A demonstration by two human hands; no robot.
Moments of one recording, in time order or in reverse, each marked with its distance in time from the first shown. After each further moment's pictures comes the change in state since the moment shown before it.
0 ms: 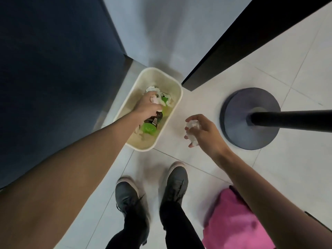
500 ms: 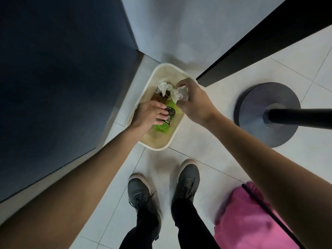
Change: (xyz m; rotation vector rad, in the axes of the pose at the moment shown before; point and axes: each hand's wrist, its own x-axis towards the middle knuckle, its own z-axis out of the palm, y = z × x) left_hand -0.053 -0.009 -0.026 -0.281 0.020 -0.088; right_hand 0.066 -0.060 0.046 -0.448 0.009 -0.330
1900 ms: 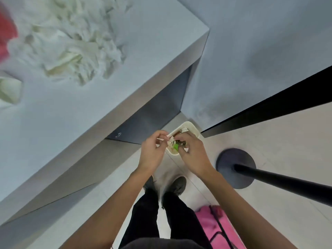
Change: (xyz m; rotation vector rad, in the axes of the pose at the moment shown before) left_hand -0.475 0.188 -0.041 -0.017 0.477 0.393; right_hand -0.313 -0.286 -0.160 -0.022 -0.157 -0.420
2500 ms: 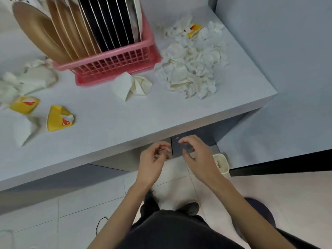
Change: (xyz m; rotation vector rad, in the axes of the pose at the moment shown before) left_hand -0.165 0.033 -0.160 -0.217 0.435 0.070; right_hand -0.063 -0.189 0.042 -0.074 -0.242 -0.492
